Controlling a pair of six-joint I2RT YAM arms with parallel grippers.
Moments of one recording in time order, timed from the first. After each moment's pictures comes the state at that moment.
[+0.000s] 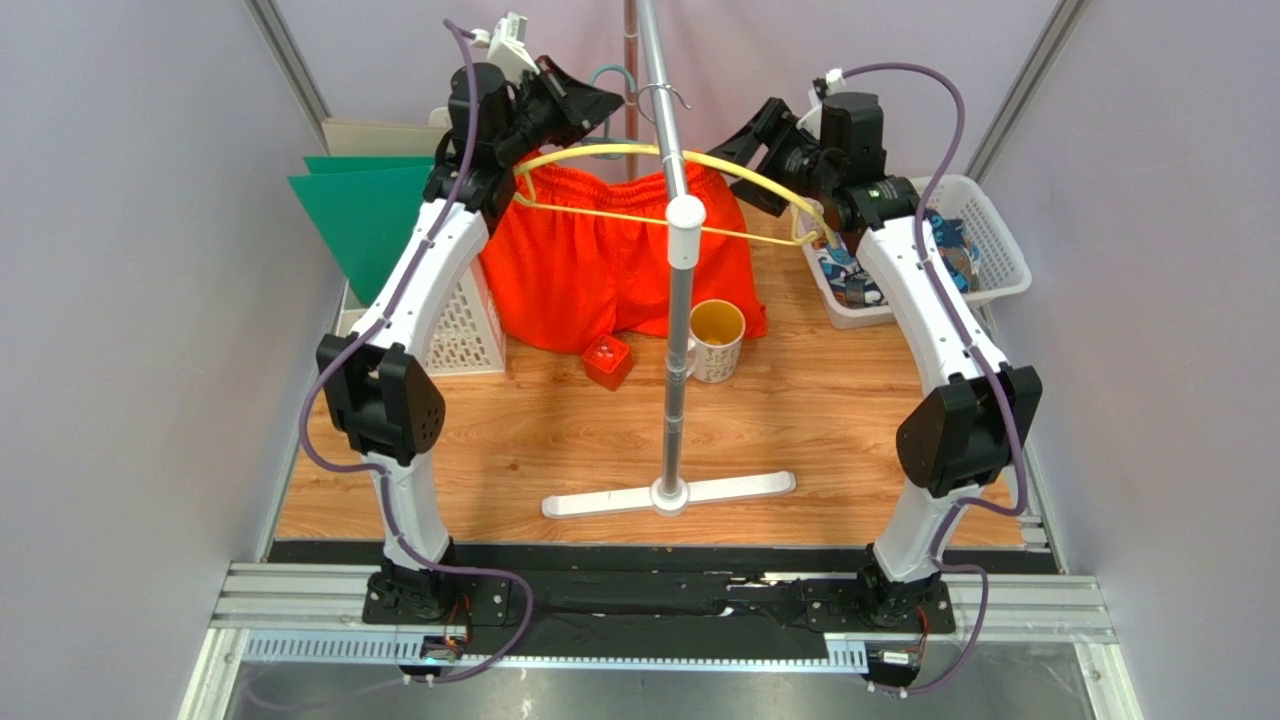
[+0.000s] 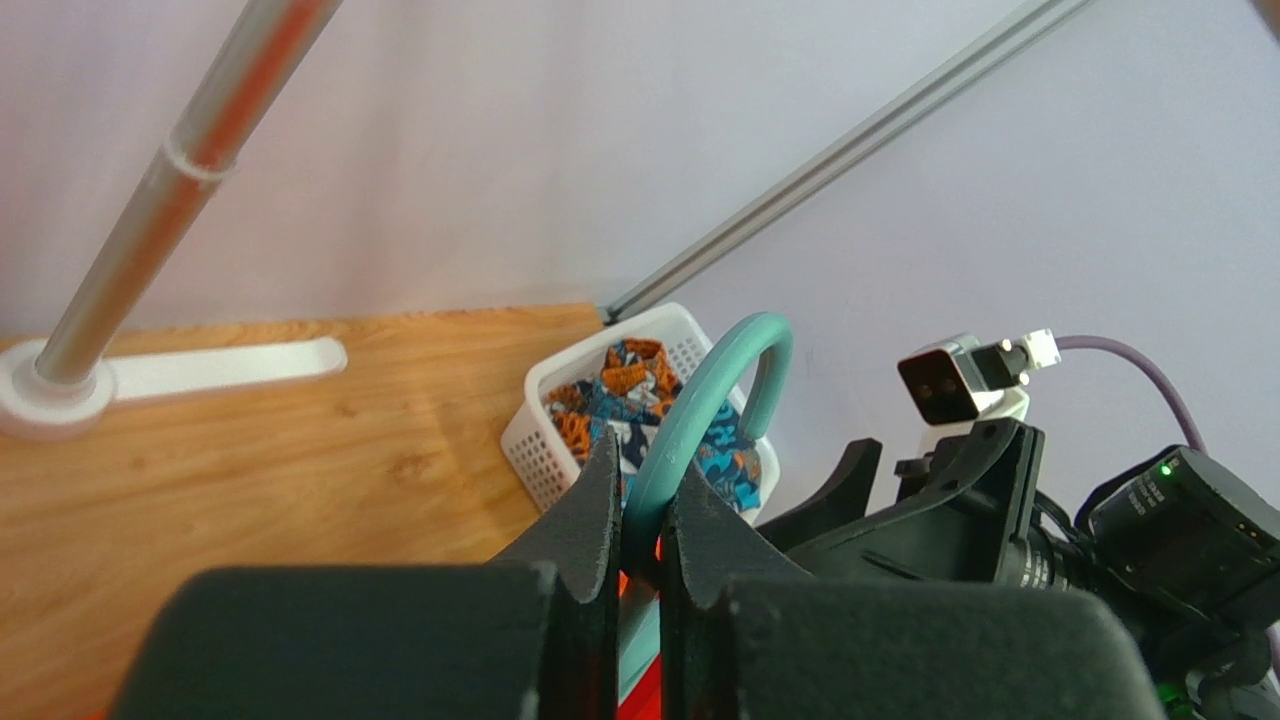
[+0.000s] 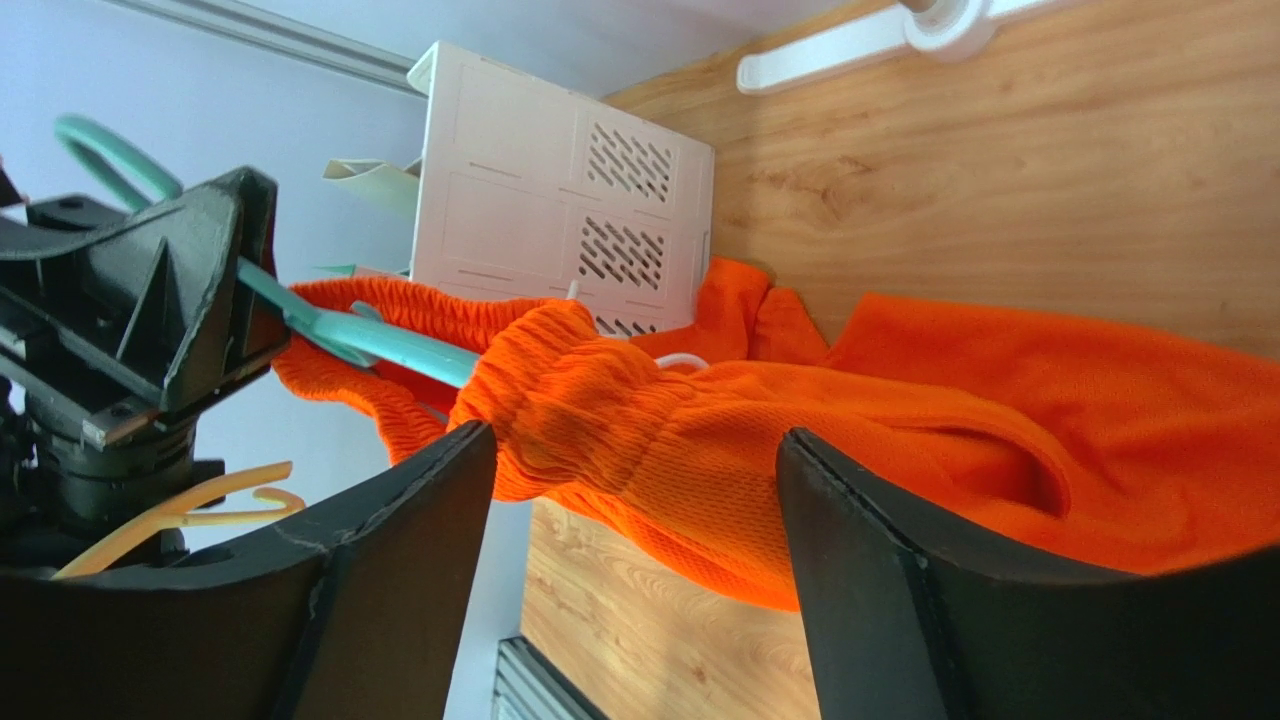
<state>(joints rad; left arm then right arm) -0.28 1.91 1.98 -0.02 0.40 -0.82 0.24 1.77 1.86 -0.43 -0.40 0.88</state>
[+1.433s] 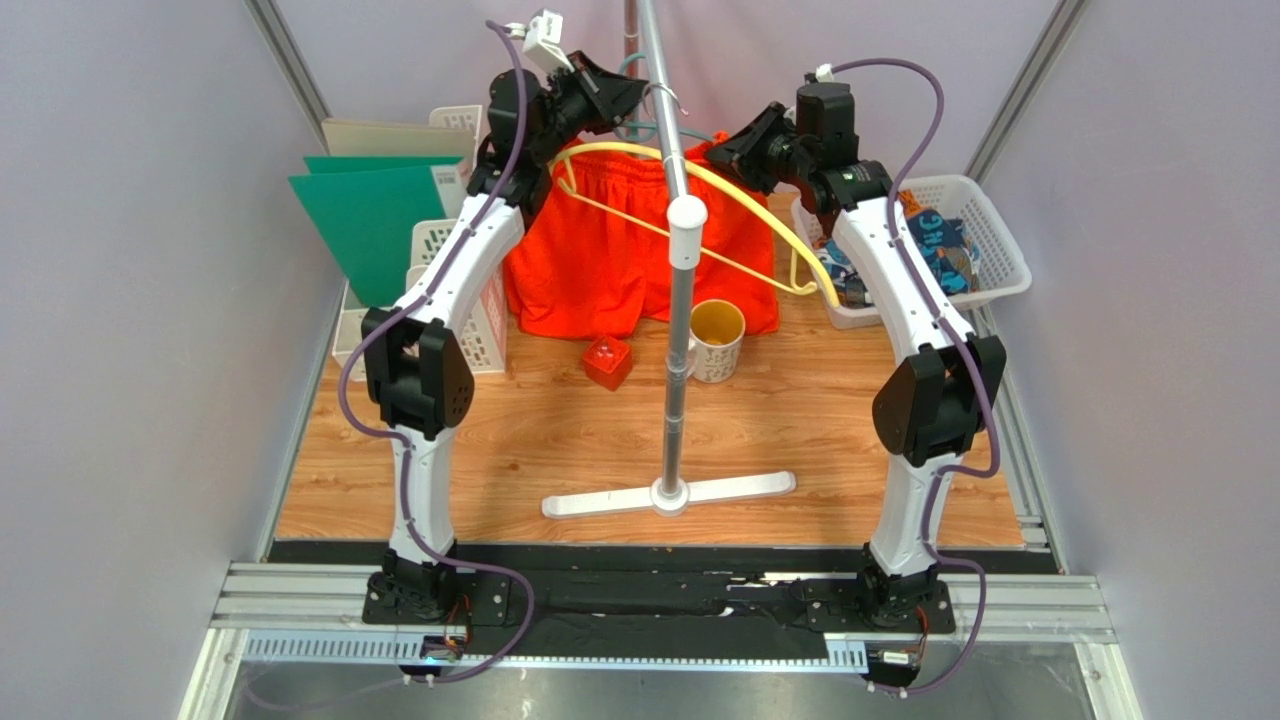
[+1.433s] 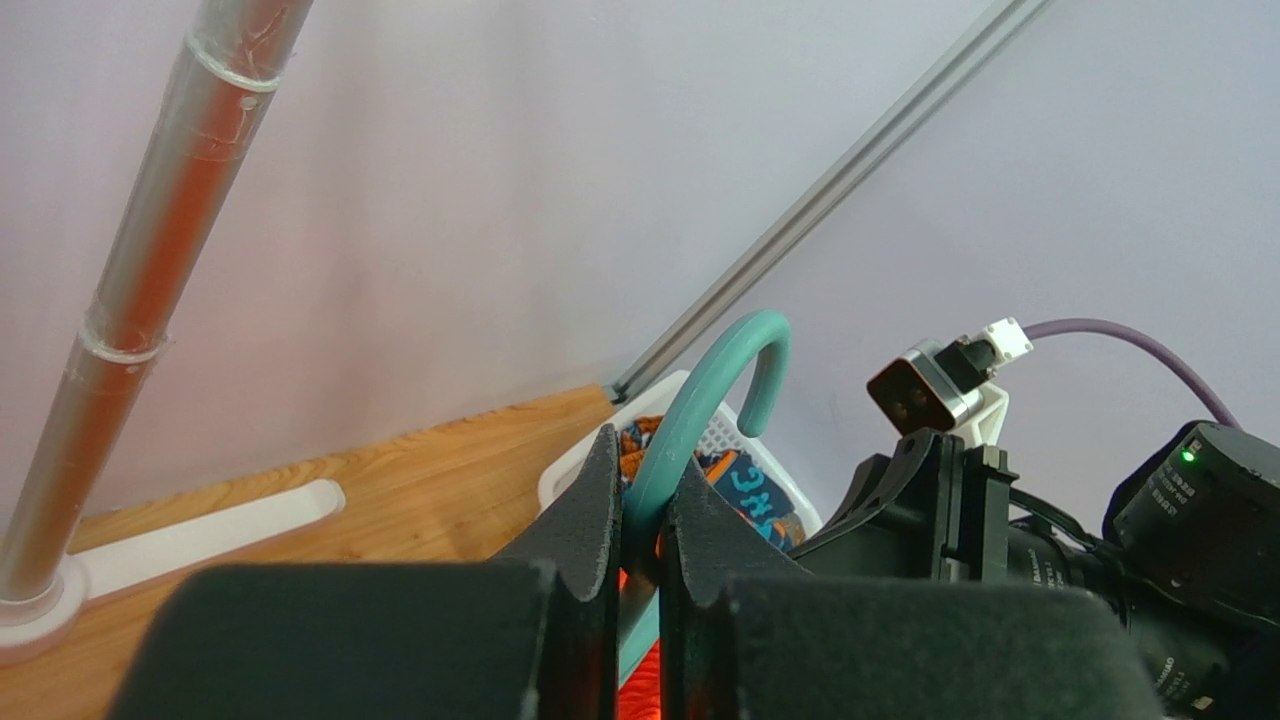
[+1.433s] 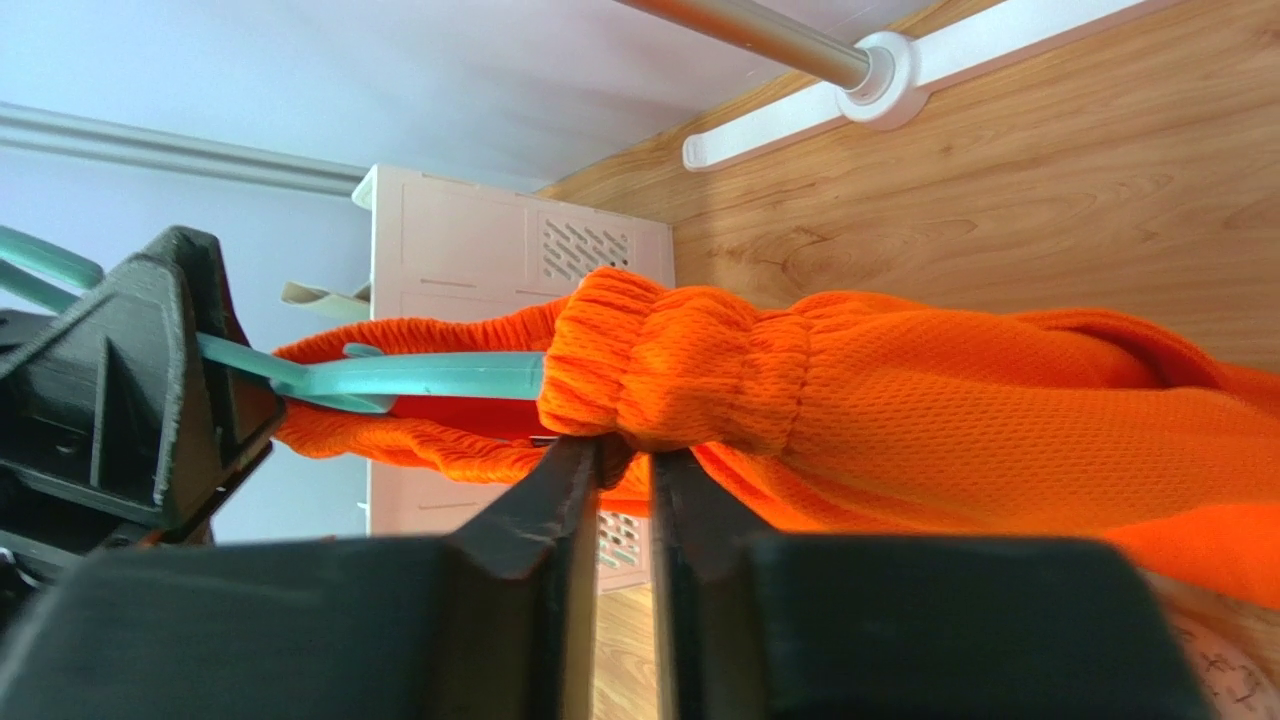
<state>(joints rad) -0.33 2.12 2.15 0.20 0.39 -0.75 0.26 1.96 2.06 -0.45 -0.26 0.93</state>
